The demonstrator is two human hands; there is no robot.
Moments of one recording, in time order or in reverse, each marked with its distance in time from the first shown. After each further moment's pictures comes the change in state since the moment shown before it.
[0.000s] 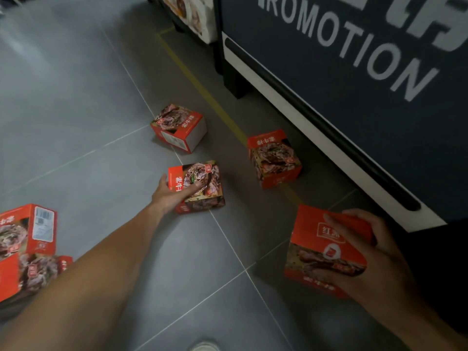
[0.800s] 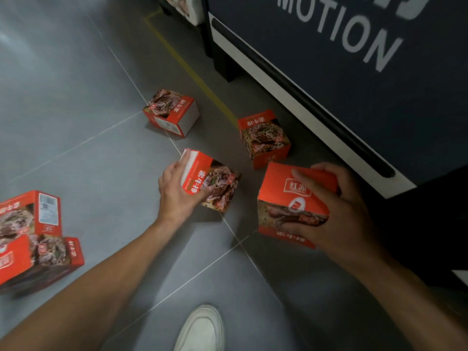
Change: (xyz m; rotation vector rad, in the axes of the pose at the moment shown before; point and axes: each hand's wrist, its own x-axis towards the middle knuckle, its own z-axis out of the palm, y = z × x) left_hand -0.101 -0.002 0.046 0.268 0.210 0.605; right_hand 0.014 -0.038 -0.002 0.064 0.037 -0.032
